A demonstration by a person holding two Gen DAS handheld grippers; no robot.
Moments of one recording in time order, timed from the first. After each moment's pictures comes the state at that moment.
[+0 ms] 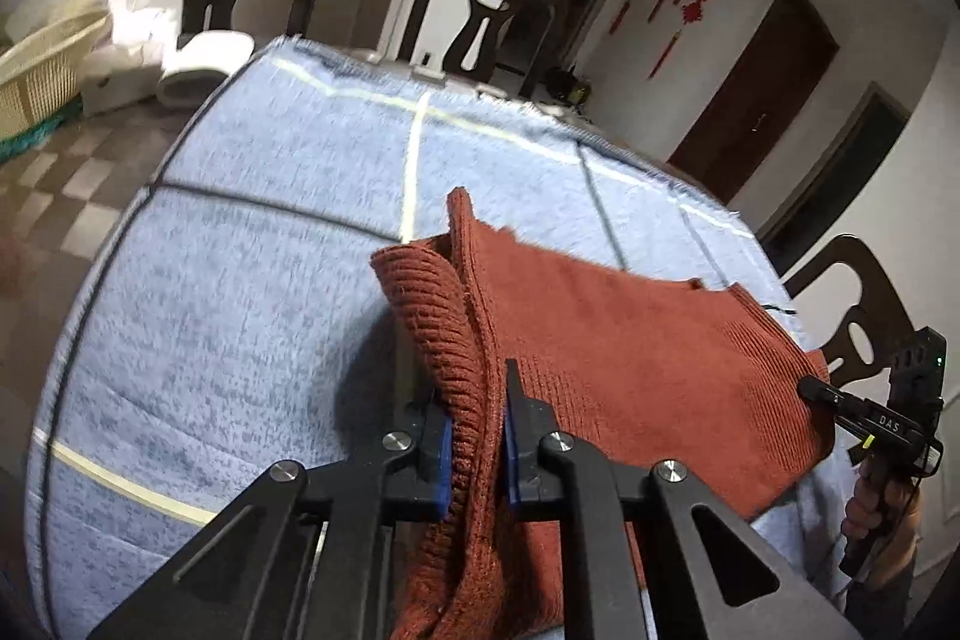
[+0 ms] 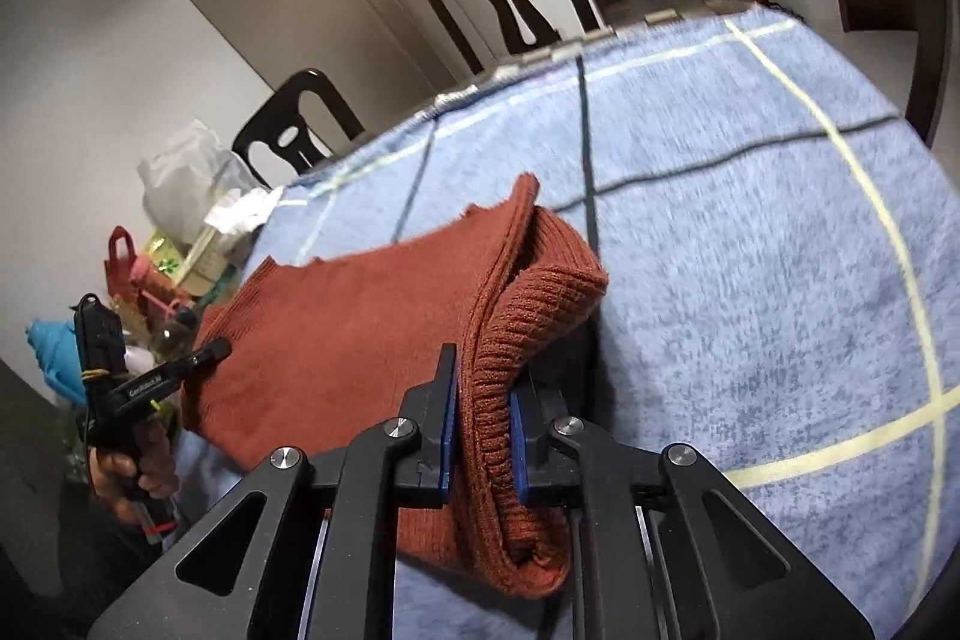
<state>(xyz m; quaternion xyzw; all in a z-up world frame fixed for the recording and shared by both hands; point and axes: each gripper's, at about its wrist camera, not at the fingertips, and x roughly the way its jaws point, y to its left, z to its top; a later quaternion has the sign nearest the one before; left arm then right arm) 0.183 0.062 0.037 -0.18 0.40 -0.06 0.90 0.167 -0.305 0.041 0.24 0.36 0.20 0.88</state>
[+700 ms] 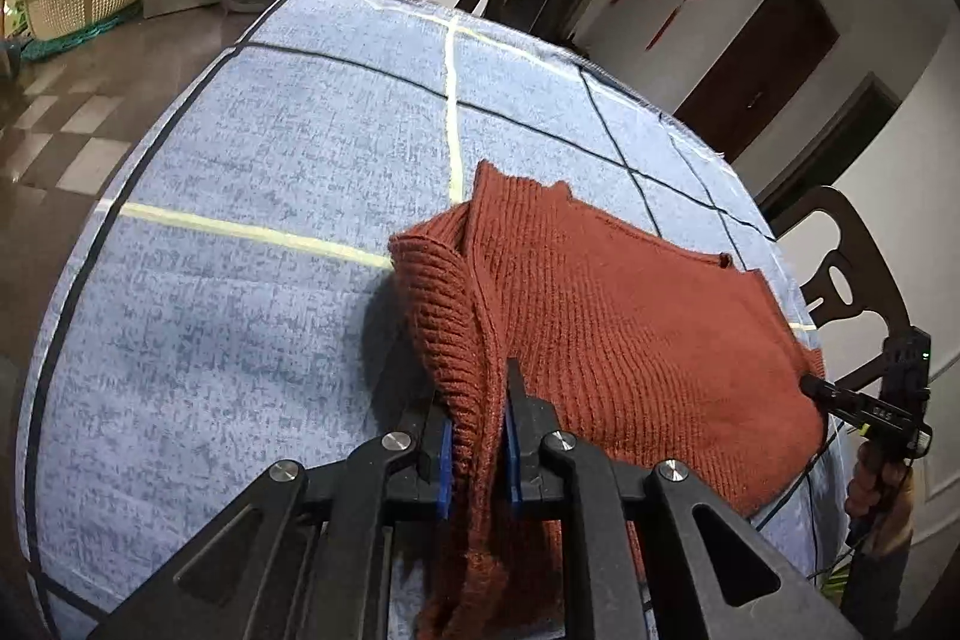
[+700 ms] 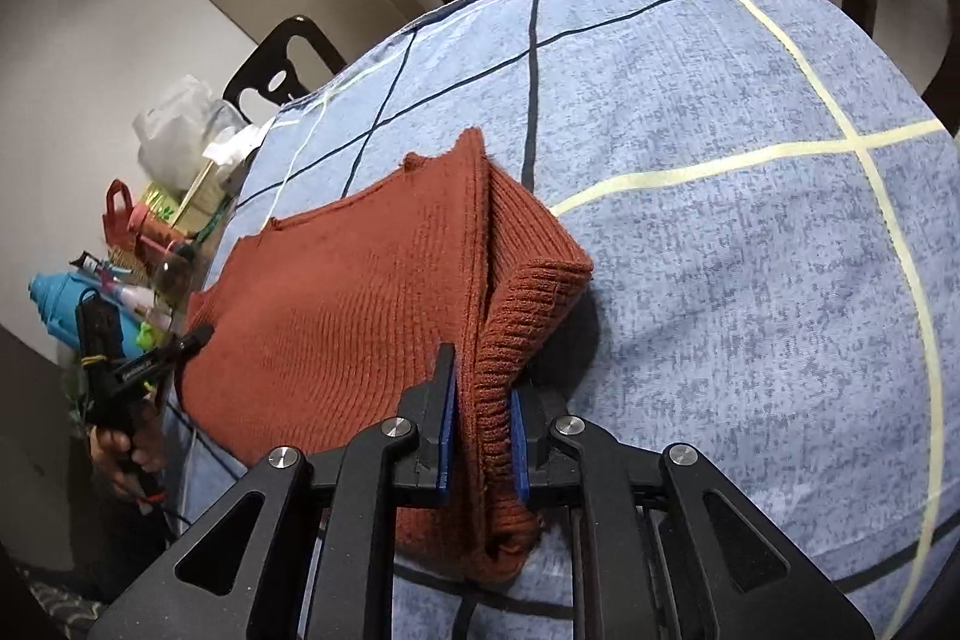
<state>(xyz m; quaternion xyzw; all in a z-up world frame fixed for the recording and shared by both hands) 0.097 0.079 -0.002 -0.20 0.44 -0.07 0.87 0.093 -0.308 -0.012 0.25 0.42 0.17 0.86</state>
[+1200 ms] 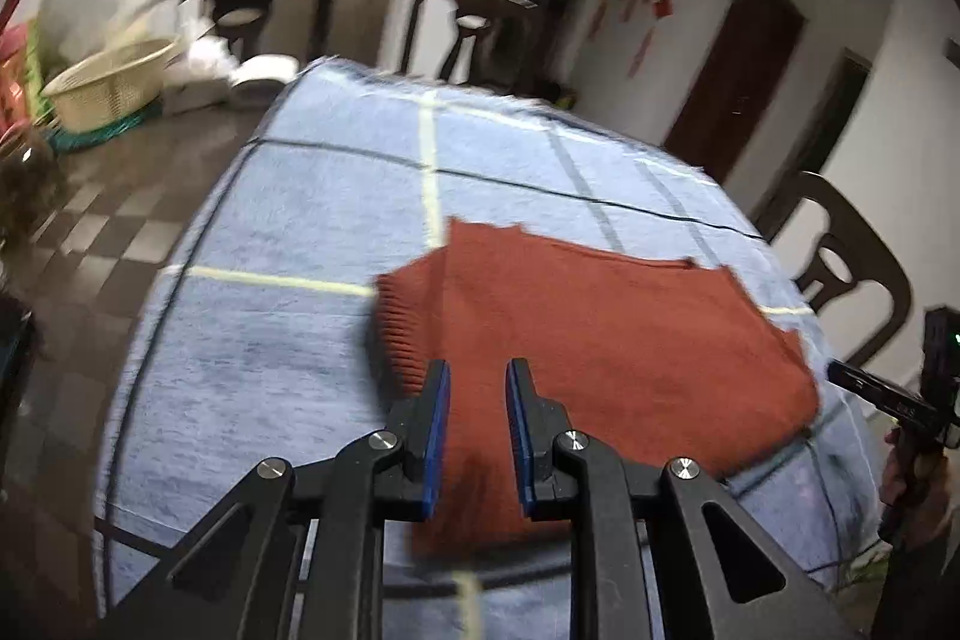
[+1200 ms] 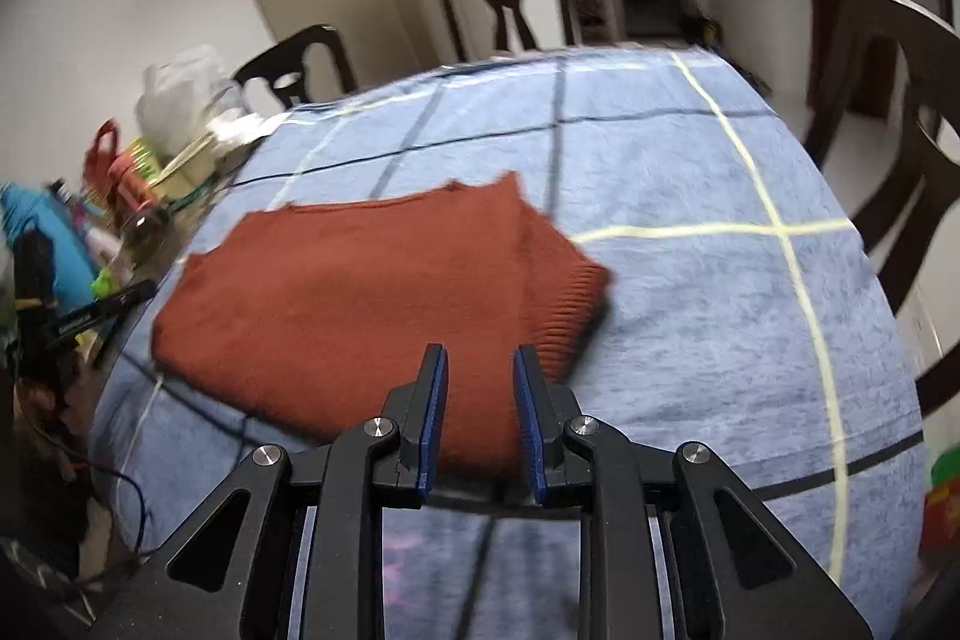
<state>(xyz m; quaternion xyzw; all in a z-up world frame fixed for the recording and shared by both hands) 0.046 0.055 0.043 -0.13 0.37 -0.07 0.92 0.023 -0.262 0.027 0.11 0.35 0.14 0.92</state>
